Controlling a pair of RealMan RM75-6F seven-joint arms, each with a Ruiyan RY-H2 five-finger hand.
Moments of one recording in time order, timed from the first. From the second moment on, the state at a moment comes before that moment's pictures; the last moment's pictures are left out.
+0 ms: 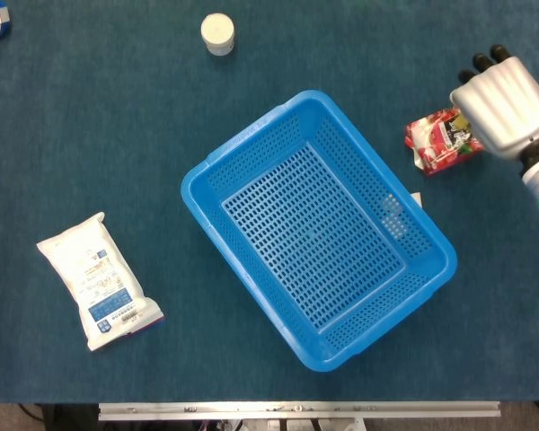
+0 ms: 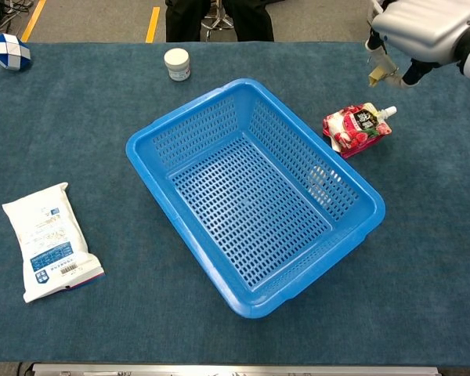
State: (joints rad) left arm 0.01 -0.74 -0.01 -2.06 1.51 1.54 0.01; right arm 0.93 -1.12 -0.07 -1.81 -0.89 1.07 -0.79
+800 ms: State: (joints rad) left arm -0.04 -0.75 -0.03 -2.03 1.49 1.47 0.01; right arm 0.86 -1.15 -0.03 -1.83 -0.89 1.07 -0.82
